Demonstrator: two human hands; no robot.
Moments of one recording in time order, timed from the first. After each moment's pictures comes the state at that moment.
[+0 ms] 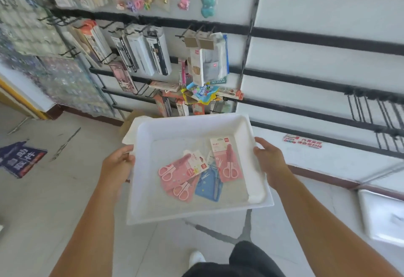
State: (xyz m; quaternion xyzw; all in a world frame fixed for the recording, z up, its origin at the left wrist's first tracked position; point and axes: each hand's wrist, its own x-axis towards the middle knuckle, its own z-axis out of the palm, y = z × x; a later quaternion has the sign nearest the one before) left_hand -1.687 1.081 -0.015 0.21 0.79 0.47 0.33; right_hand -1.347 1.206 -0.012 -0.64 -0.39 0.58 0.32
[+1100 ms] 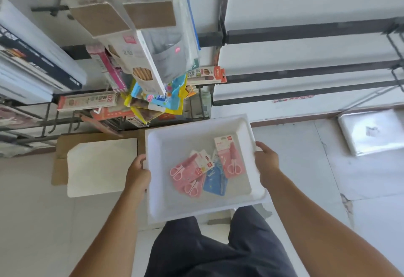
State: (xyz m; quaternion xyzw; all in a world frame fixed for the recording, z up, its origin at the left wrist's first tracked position) left_hand -1.743 1.397 -0.230 0.33 0.81 0.15 0.46; right_hand -1.420 1.380 -0.219 -0.81 -0.10 0.49 0.30
